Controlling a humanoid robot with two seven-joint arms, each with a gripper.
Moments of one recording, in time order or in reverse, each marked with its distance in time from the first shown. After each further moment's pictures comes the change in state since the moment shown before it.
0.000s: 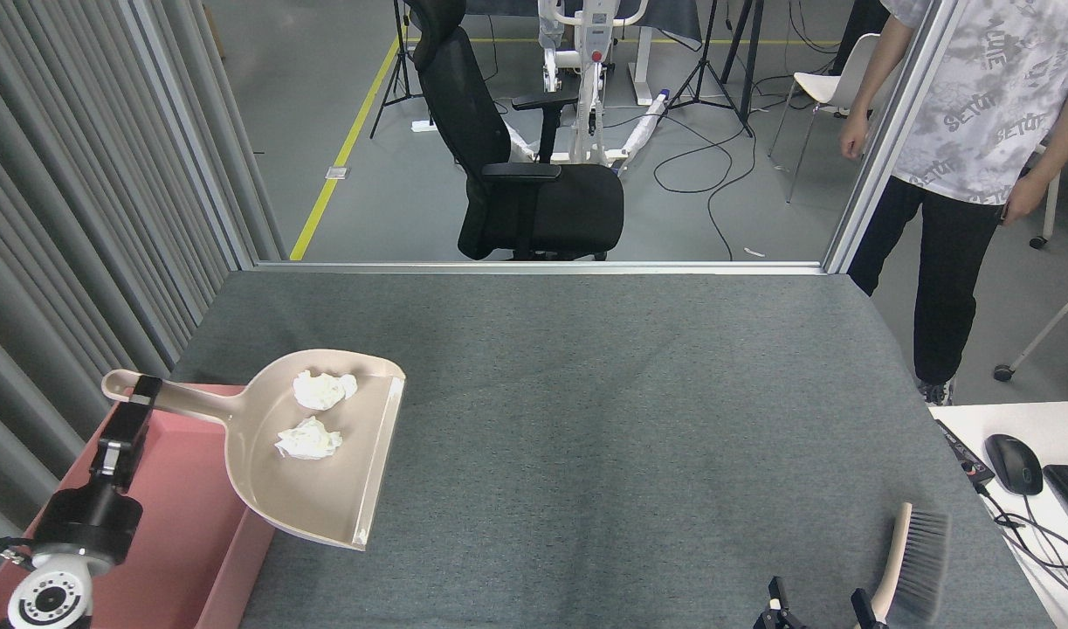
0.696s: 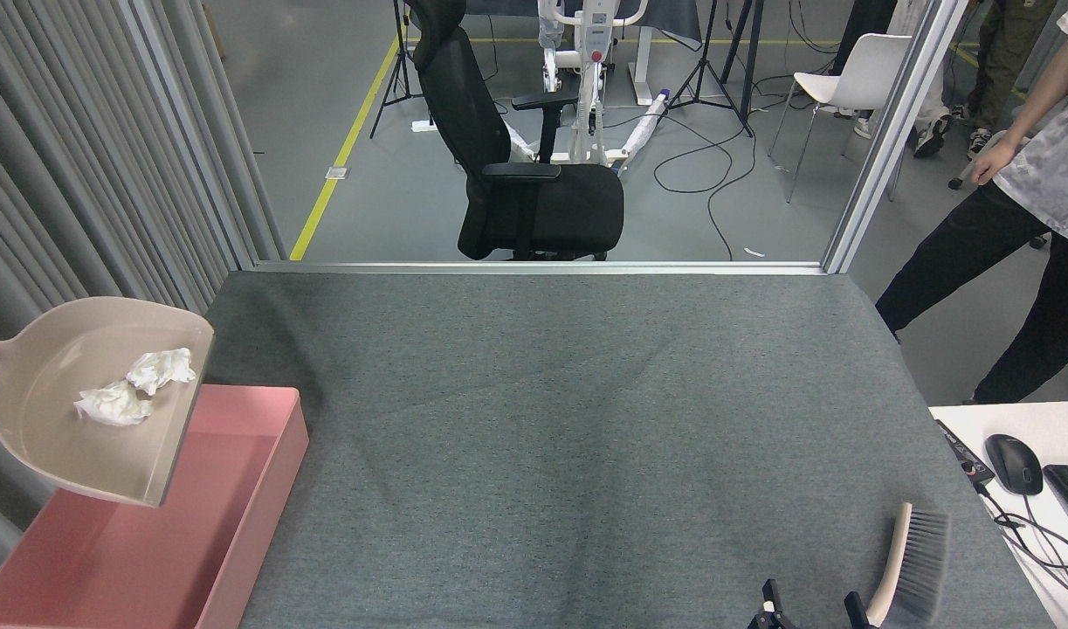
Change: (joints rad) left arm -0.085 0.415 0.030 0.274 0.148 -0.124 -0.025; right arm 0.000 0.016 0.002 0.012 0.001 -0.001 -0.024
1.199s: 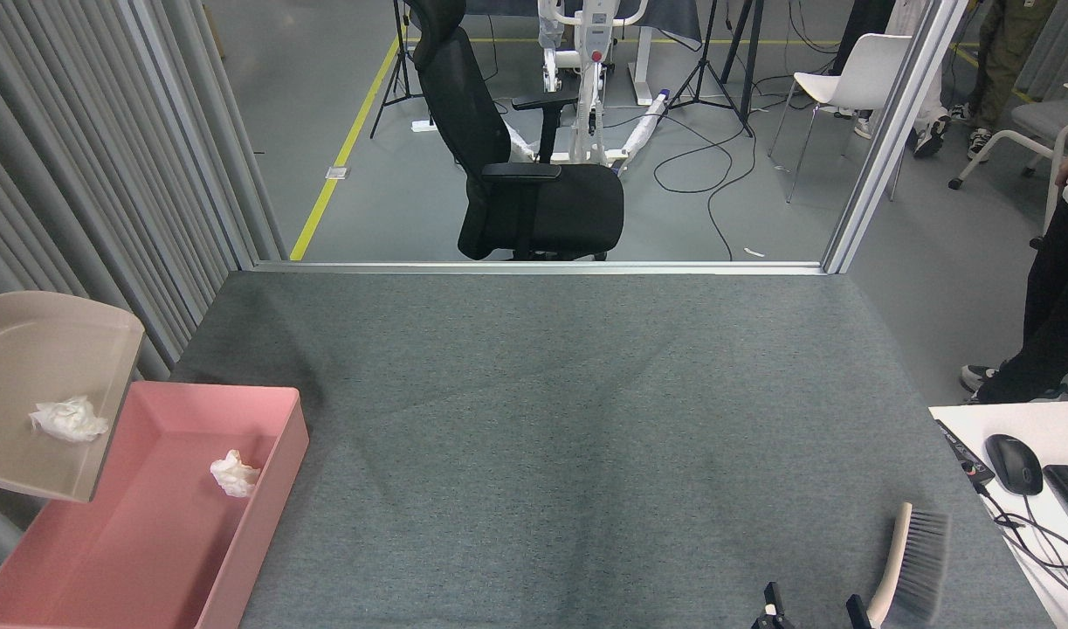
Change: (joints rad) left arm -0.125 0.053 -0.001 0.223 -0.143 -0.151 0.005; right arm 0.007 -0.001 -0.003 -0.001 0.000 -0.002 -0.002
